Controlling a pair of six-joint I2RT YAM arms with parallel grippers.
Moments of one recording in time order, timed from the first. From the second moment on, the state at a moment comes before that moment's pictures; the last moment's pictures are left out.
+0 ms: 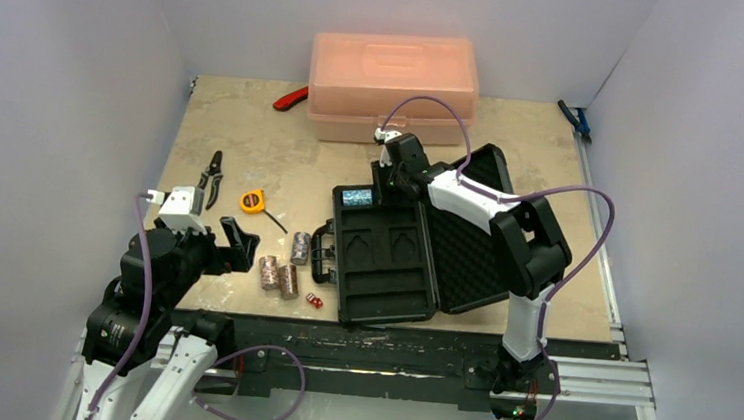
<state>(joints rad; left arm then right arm) -0.23 0.34 0.88 -0.95 -0.02 -0.33 0.63 1.94 1.37 -0.27 -0.08 0.28</state>
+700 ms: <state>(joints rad) -0.22 0.34 0.88 -0.95 -0.02 -0.33 0.62 1.99 1.39 -0.26 -0.13 0.29</state>
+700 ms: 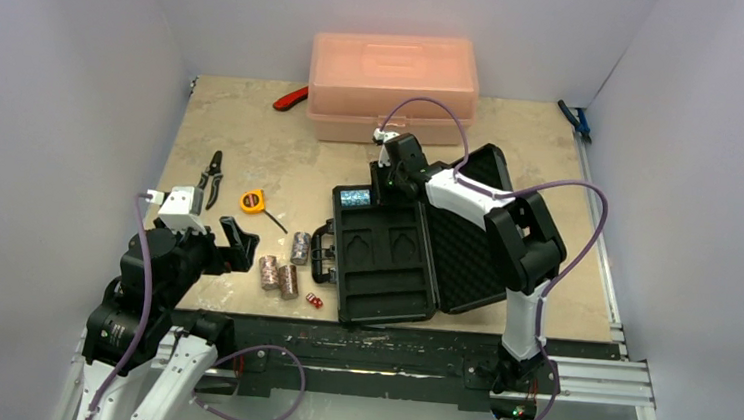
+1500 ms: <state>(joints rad) -0.21 0.35 0.88 -0.95 -0.02 -0.33 0.66 1.98 1.42 -0.26 -0.15 0.30</state>
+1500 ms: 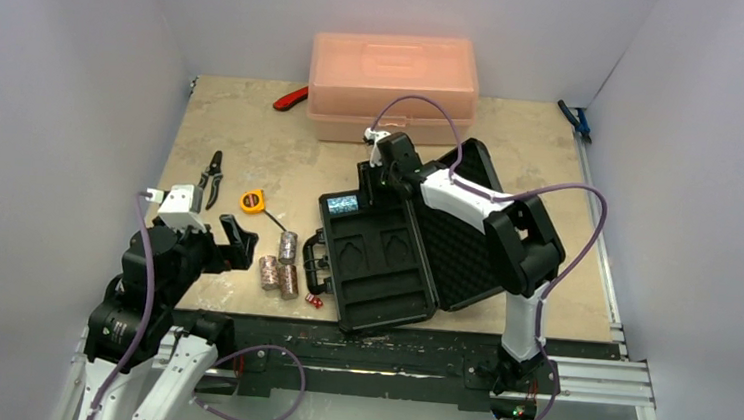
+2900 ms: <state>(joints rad) -0.21 1.16 0.92 -0.88 0.04 -0.43 0.66 1.30 1.00 -0.32 0.08 0.25</state>
